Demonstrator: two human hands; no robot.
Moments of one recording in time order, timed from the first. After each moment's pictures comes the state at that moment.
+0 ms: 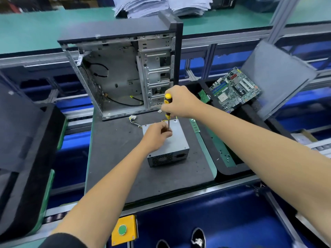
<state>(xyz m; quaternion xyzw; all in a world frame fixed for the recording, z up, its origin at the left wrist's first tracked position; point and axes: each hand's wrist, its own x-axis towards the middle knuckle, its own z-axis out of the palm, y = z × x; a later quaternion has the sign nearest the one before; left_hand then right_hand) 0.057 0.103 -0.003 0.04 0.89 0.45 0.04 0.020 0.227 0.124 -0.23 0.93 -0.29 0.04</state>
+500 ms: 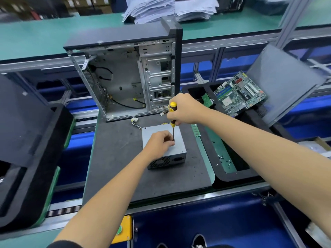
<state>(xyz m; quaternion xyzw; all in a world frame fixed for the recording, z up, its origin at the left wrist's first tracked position) 0.070 0.125 -0.009 0.01 0.89 0.44 0.06 0.010 0.257 0.115 -0.26 0.91 -0.32 0.11</state>
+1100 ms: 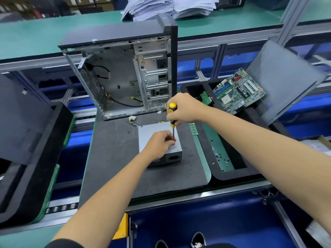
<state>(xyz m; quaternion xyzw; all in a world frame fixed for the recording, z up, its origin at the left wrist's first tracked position) 0.070 0.144 -0.009 0.02 0.90 0.42 0.06 0.010 0.277 0.117 -0.27 0.89 -0.33 0.15</state>
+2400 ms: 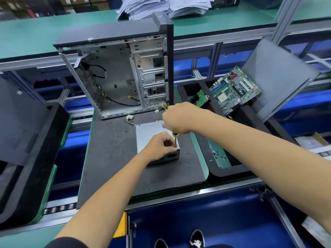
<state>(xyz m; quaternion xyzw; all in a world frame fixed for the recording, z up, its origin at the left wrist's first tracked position) 0.078 0.143 -0.018 0.08 0.89 0.45 0.09 0.042 0.268 0.125 -0.41 0.90 0.14 0.08</state>
